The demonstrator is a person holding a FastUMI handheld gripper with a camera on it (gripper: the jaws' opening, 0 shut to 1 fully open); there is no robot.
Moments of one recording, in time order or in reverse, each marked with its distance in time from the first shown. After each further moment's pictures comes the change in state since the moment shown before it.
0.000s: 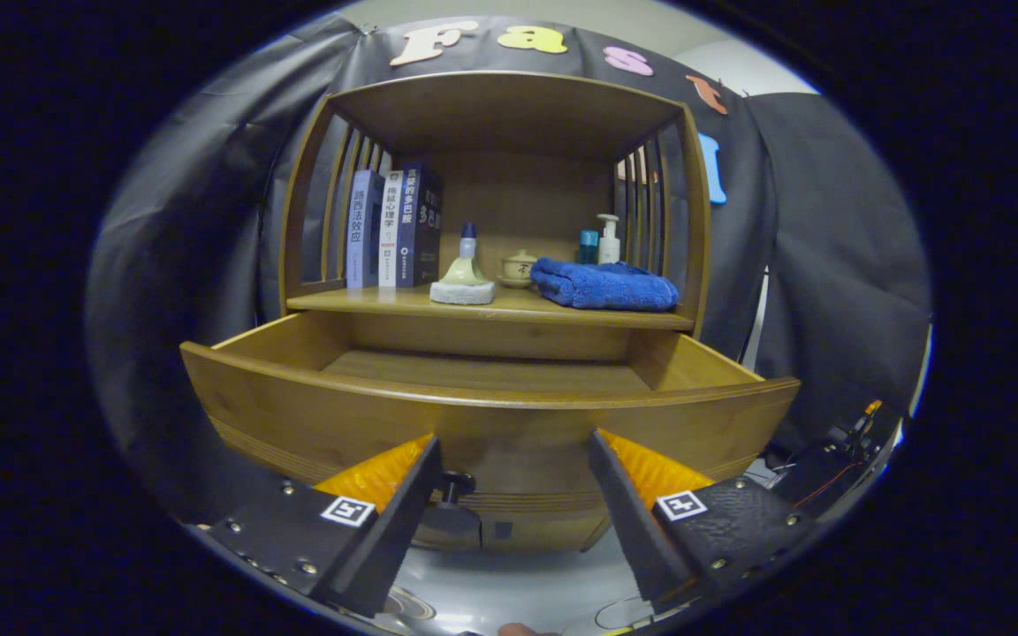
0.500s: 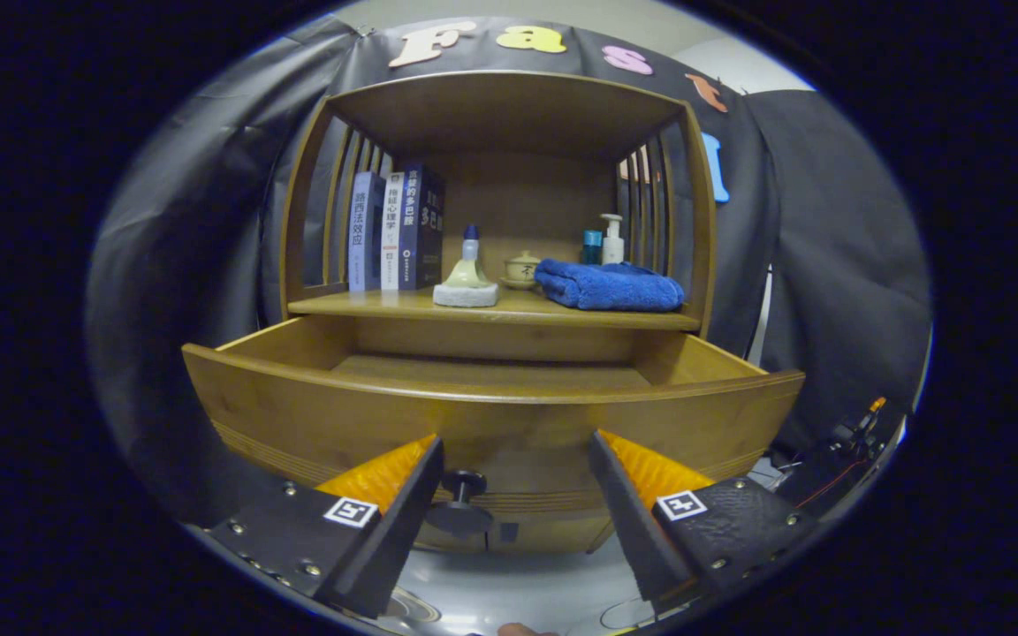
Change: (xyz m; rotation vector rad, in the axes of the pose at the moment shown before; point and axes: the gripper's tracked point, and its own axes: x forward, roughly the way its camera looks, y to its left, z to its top) arm 0.005 0.005 0.004 0.009 -0.013 0.008
